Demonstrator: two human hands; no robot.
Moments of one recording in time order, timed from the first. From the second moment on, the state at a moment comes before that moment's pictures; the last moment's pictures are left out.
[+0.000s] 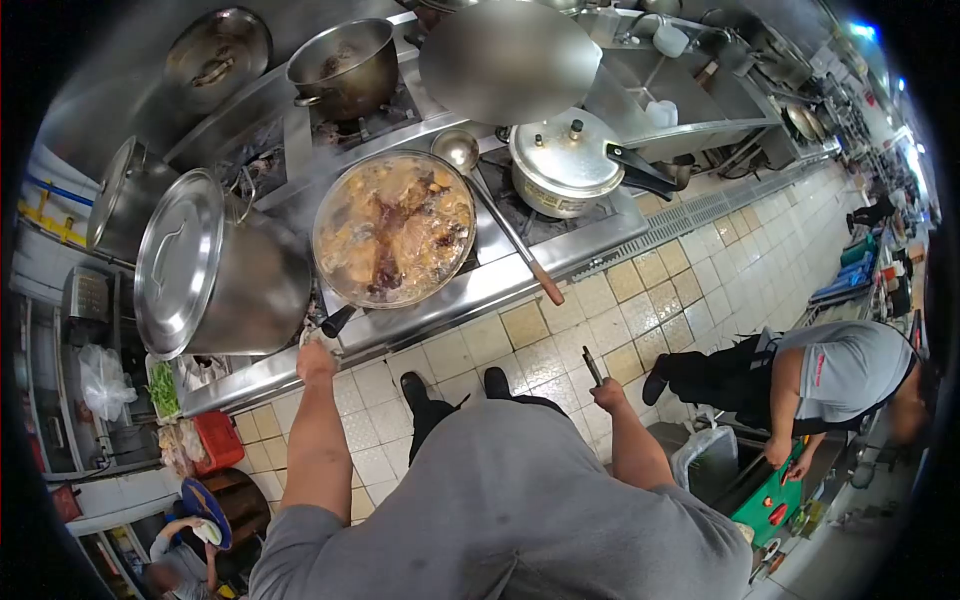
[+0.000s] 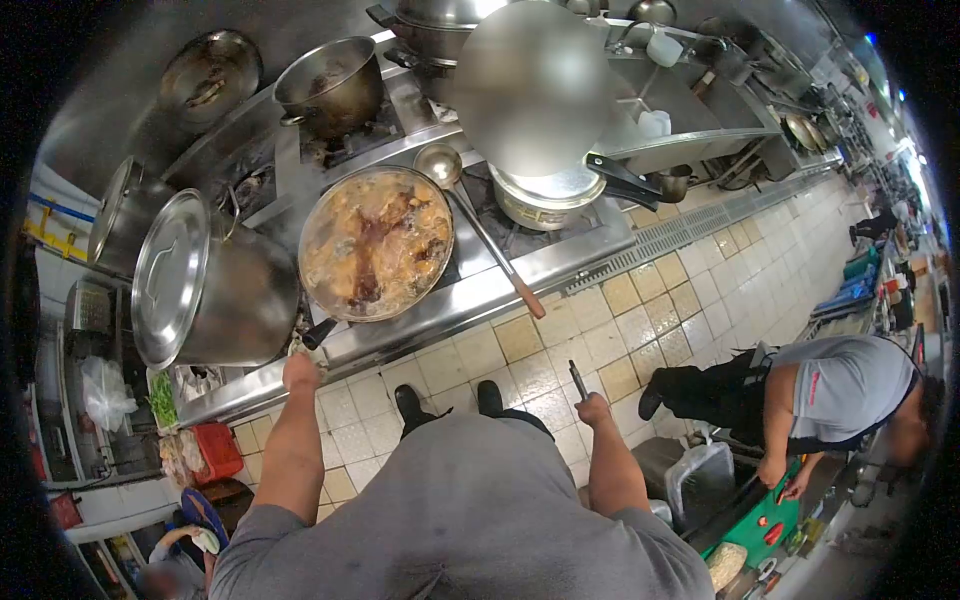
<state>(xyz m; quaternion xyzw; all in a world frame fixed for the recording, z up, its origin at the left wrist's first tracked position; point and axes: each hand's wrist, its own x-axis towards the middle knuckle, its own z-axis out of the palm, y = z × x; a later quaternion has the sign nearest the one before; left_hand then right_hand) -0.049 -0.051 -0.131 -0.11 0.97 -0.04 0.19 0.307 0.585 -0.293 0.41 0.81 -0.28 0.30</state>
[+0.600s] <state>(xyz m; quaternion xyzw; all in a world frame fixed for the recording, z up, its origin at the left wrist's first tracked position) -0.045 -0.051 -0.129 -0.13 0.98 -0.02 0.15 0.334 0.610 -0.324 0.49 0.76 -0.40 0.15</state>
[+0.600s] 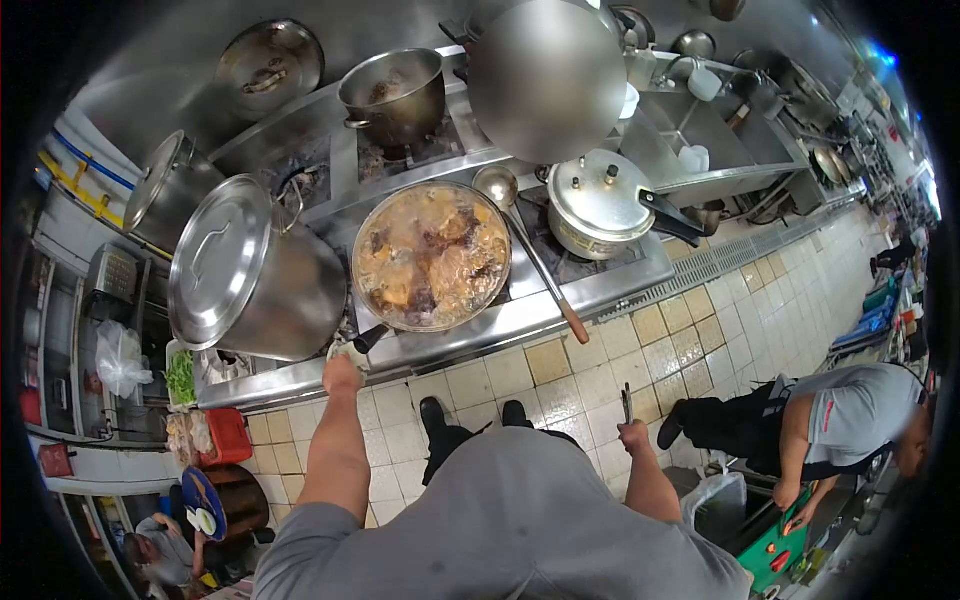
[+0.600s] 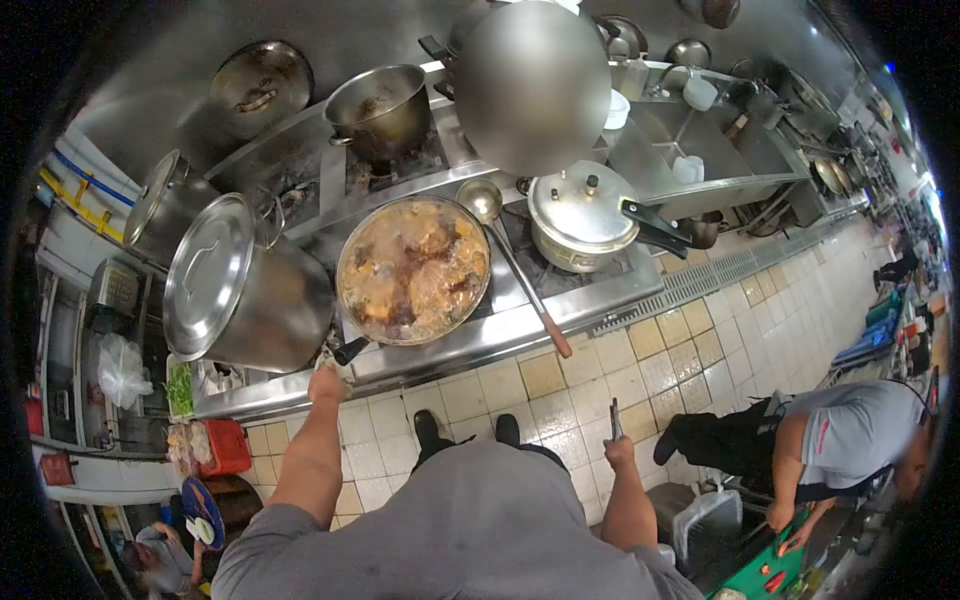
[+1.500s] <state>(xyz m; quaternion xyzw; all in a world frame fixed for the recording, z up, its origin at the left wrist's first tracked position) -0.021 -0.096 -0.185 -0.19 0.95 0.25 -0.09 0.385 0.561 -0.301 0.58 0.69 -0.40 0.18</state>
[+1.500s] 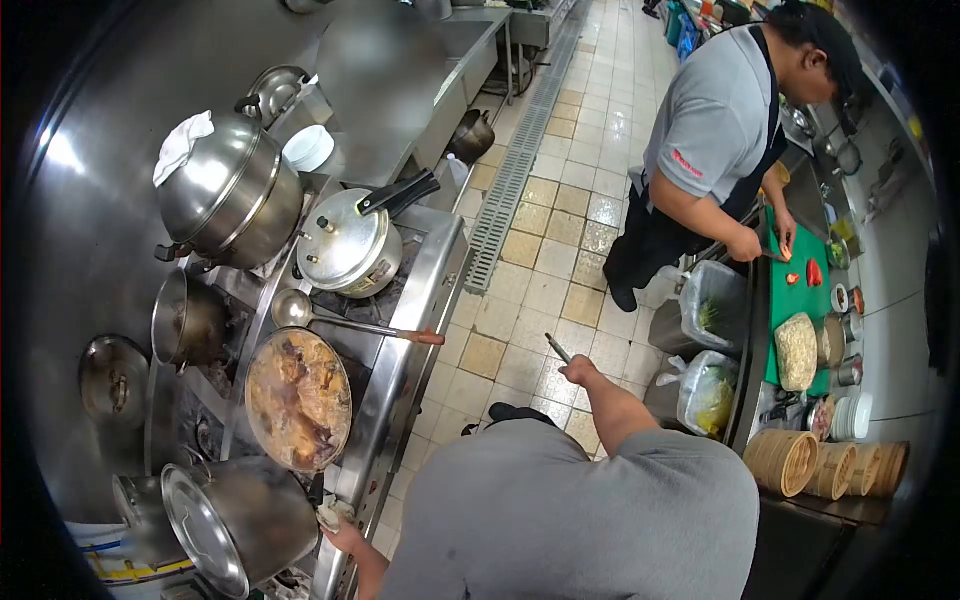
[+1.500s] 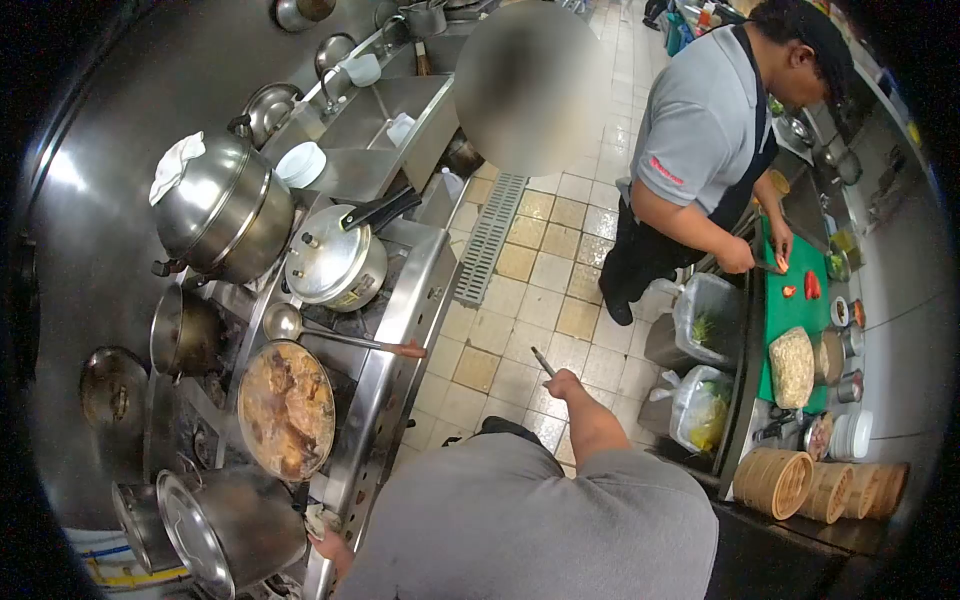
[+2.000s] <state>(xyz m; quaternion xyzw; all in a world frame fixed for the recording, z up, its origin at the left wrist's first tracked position) 0.116 -0.088 -0.227 -0.19 0.94 0.16 0.22 0.141 0.488 -0.098 0.25 0.88 -0.37 -0.18</state>
